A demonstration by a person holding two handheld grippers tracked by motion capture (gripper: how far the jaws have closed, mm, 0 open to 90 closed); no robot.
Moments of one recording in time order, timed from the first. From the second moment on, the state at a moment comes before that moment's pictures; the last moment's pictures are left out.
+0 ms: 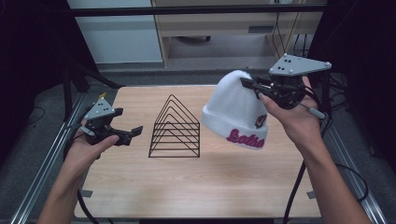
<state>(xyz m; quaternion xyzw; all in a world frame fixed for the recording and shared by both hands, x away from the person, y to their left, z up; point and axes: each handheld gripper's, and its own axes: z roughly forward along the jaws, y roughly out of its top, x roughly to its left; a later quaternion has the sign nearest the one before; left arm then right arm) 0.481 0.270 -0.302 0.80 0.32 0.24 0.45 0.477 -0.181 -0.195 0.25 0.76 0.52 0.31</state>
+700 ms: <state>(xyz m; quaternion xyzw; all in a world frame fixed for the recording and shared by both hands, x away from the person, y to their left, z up) 0.502 0.228 -0.295 0.81 0.28 0.21 0.47 0.506 -0.130 -0.163 0.21 0.75 0.56 0.29</state>
